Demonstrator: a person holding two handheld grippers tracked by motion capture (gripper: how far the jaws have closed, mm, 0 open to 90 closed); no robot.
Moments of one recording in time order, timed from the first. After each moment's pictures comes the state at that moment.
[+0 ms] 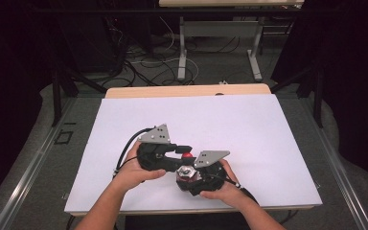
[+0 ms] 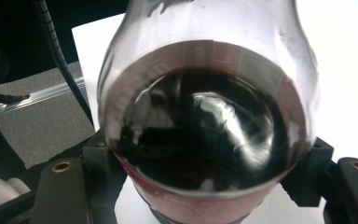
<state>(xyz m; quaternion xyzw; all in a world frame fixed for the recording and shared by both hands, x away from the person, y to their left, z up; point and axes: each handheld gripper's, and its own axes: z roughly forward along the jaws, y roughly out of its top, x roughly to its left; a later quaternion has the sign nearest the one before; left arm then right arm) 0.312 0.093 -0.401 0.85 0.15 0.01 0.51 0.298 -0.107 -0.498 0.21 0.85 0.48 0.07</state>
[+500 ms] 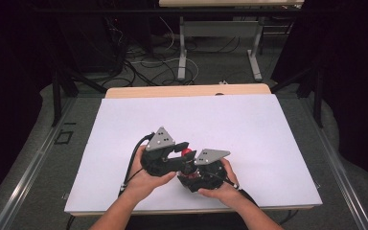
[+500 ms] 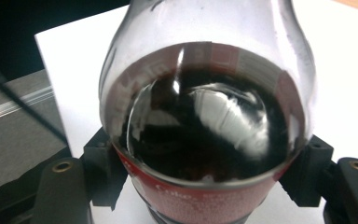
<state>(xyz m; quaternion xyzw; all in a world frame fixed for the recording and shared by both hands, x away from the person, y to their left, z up) 0.284 0.073 -0.401 0.80 0.31 0.12 0.49 0.298 -0.106 -0.497 0.27 0.84 0.47 0.10</state>
